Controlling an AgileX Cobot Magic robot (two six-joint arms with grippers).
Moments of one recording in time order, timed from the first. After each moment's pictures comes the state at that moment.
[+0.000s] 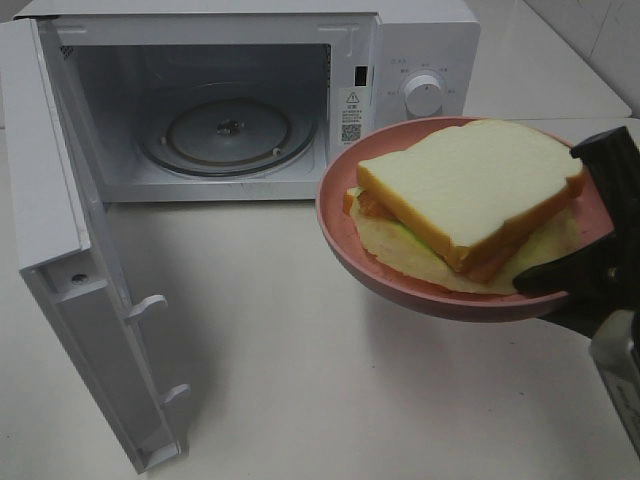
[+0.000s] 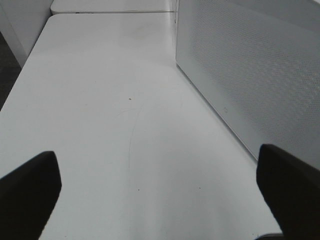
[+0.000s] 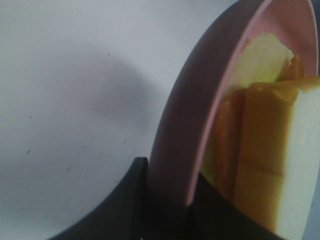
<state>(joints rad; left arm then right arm) 0.03 0.00 -0.49 -0.05 1.05 0.06 0.70 0.84 -0.46 -0.19 0.41 -1.37</state>
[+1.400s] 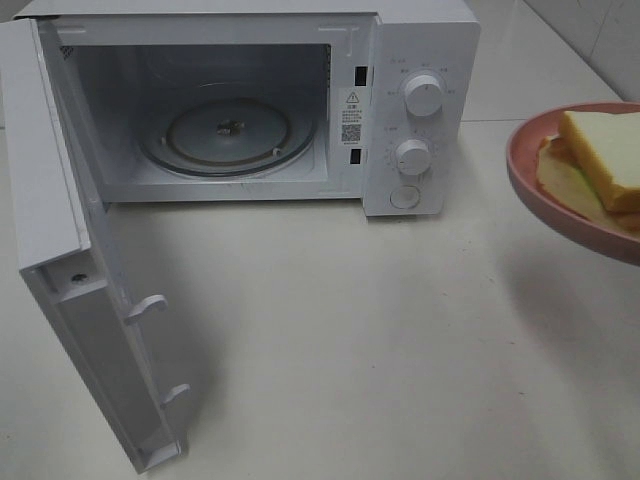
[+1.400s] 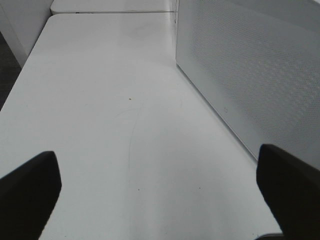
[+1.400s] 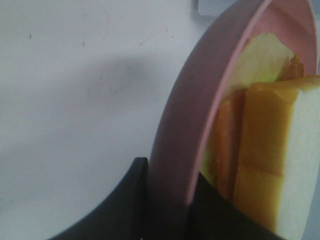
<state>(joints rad) 0.03 0.00 -0.49 -0.05 1.05 0.06 0.70 0.75 -0.45 -0.71 0.75 -0.53</state>
